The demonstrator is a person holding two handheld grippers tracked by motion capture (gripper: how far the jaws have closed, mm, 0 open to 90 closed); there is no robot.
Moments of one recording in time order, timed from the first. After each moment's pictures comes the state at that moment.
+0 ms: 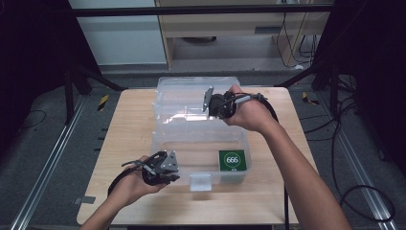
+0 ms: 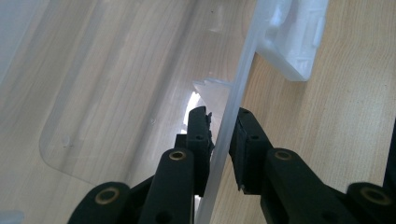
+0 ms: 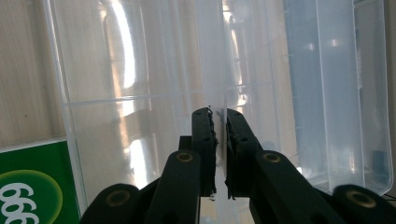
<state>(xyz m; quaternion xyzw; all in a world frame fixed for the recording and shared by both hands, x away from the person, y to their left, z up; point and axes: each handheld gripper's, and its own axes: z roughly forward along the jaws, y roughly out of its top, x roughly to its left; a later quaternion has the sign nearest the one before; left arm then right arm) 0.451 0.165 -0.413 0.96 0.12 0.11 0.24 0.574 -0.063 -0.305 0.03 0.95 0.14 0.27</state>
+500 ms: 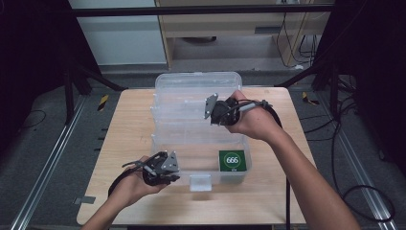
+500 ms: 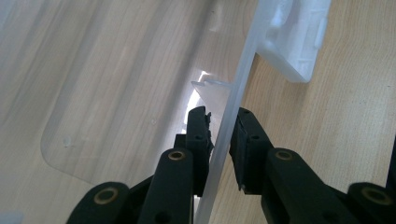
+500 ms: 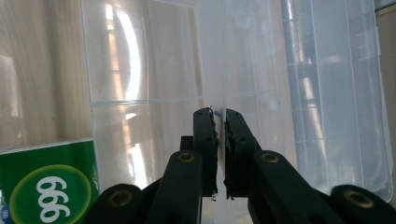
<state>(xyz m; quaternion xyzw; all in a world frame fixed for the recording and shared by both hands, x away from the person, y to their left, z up) 0.449 0.164 -0.414 0.96 0.12 0.11 0.24 0.544 -0.069 -0.301 0.02 0.95 0.16 0.28</state>
